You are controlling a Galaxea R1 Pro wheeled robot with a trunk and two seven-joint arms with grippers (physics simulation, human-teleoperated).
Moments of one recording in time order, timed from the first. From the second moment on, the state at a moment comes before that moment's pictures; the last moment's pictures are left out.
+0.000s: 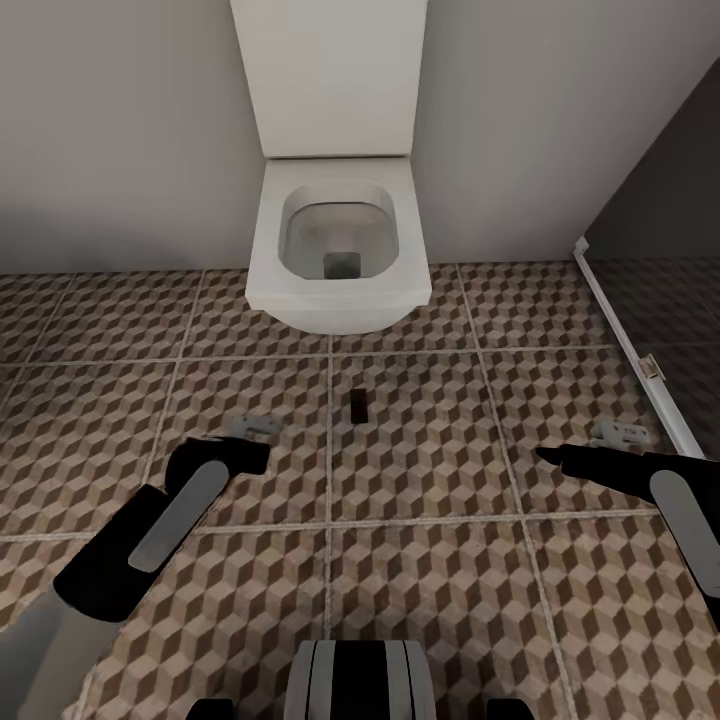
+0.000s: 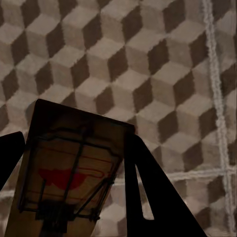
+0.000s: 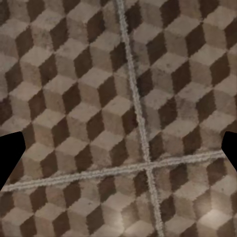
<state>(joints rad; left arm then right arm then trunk) -0.74 0.25 -0.52 -1.57 0.90 1.04 0.84 -0.54 -0.43 -0.07 -1.59 -0.64 1.04 -0.14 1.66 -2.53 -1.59</state>
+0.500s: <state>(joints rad) -0.83 0.33 -0.42 -1.57 0.91 1.05 0.84 -0.54 -0.43 -0.07 -1.59 -0.64 1.04 -0.14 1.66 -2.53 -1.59</state>
